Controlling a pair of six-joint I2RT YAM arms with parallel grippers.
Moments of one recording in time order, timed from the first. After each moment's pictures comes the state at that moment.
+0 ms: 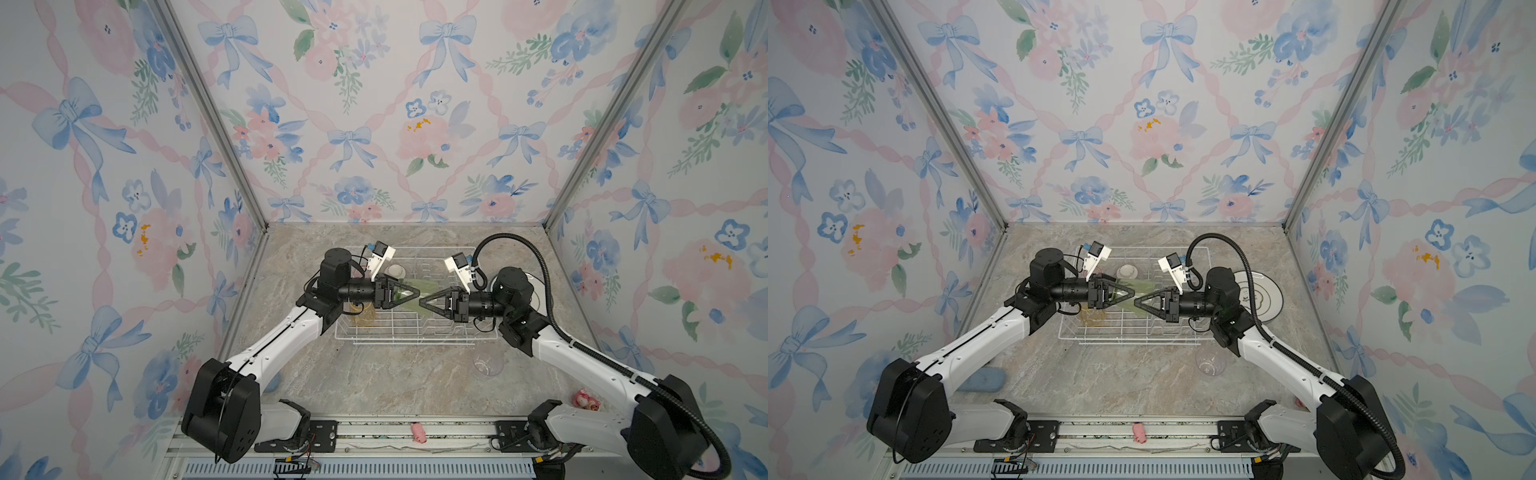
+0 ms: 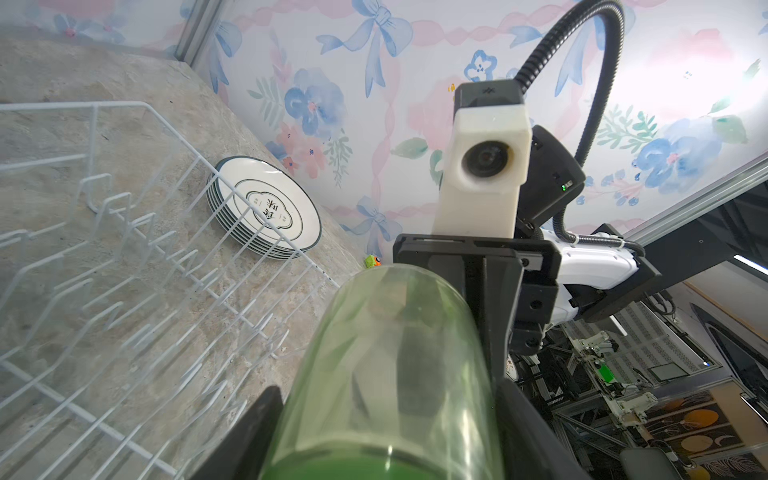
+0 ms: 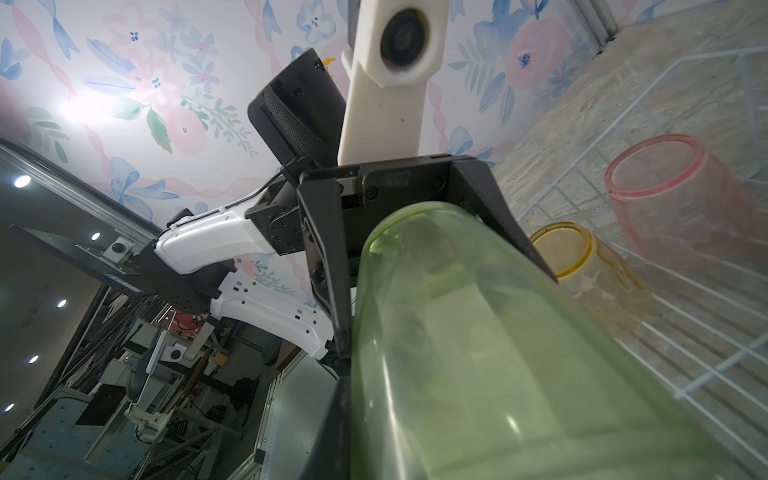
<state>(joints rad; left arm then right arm) -0.44 1.32 0.89 0.18 1.02 -0.55 0.56 1.21 0.75 0.41 -0.95 0.79</state>
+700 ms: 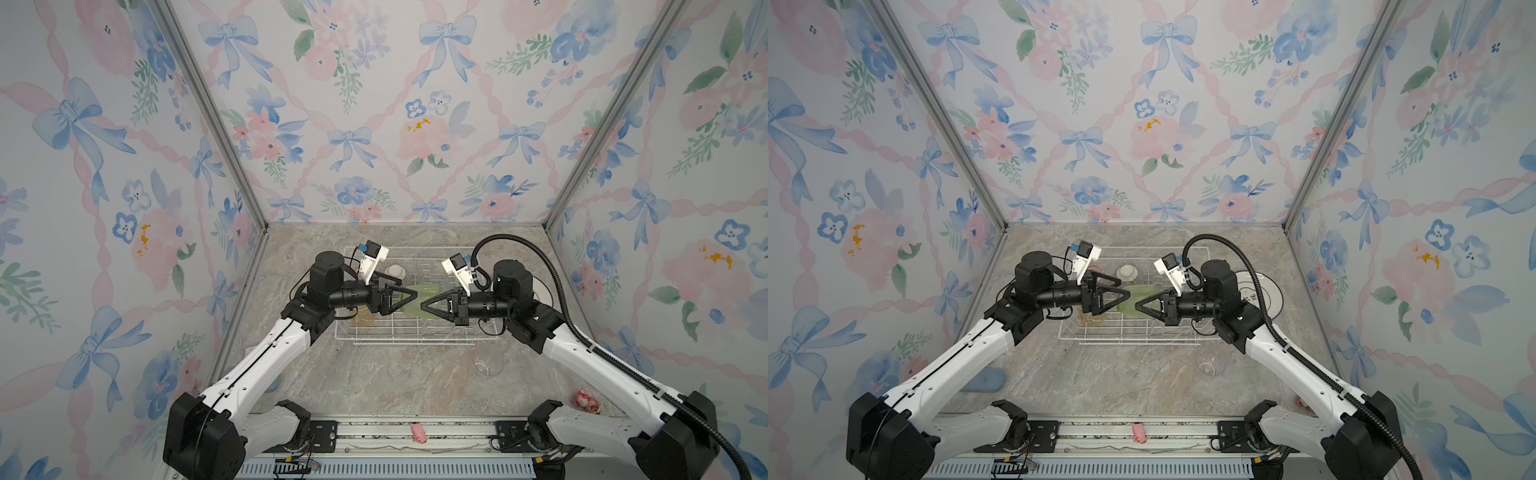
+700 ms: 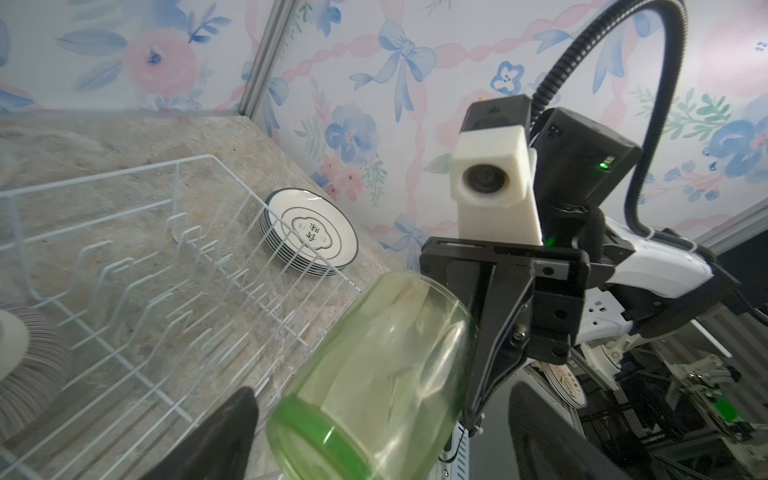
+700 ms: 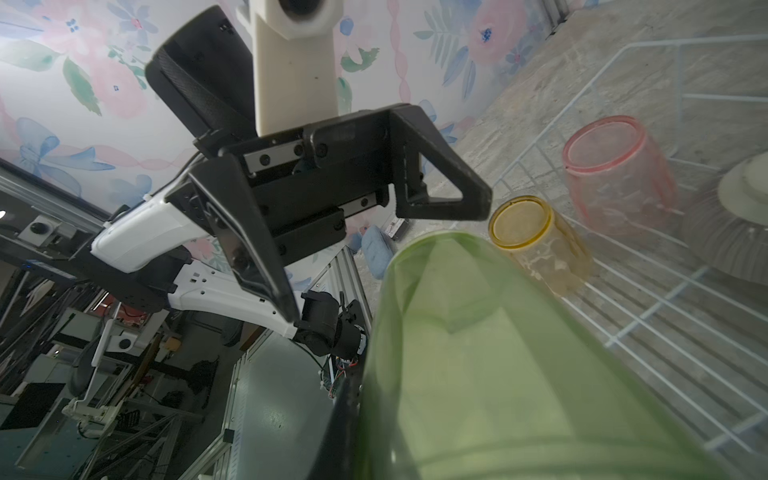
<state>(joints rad) -0.46 1.14 0.94 -0.09 0.78 -0.38 0.60 1.13 0.94 -0.17 -0.81 0.49</state>
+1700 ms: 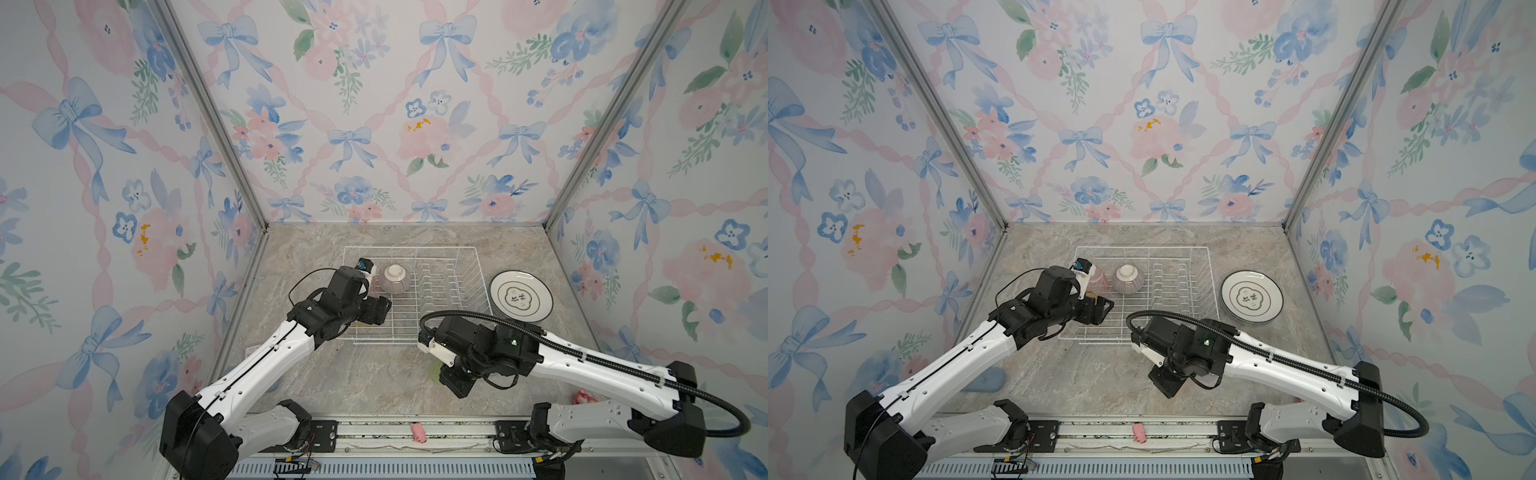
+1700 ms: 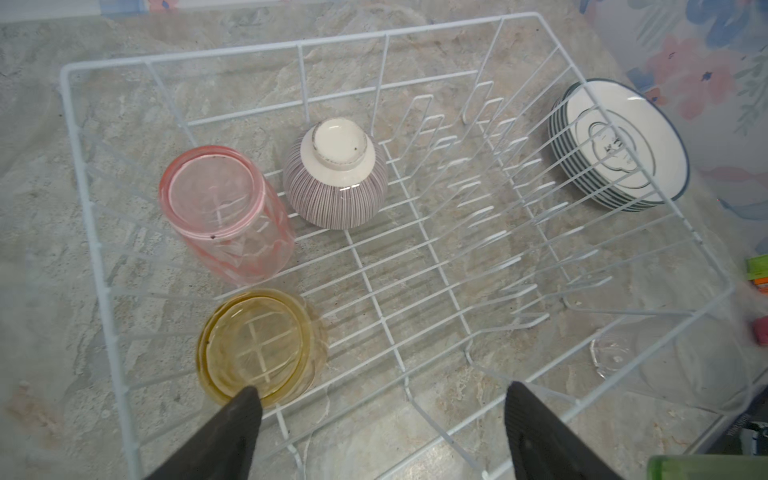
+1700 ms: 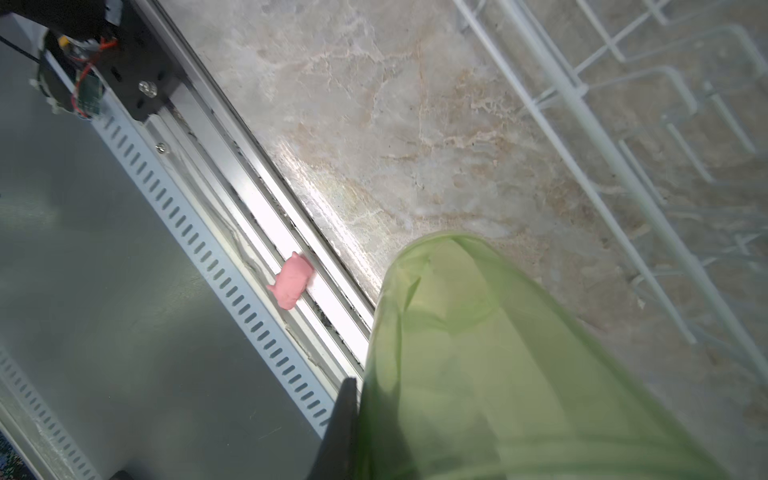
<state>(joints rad) -0.59 1.16 0.95 -0.56 -0.02 -0.25 1.17 1.28 1.14 -1.15 -0.08 0.30</state>
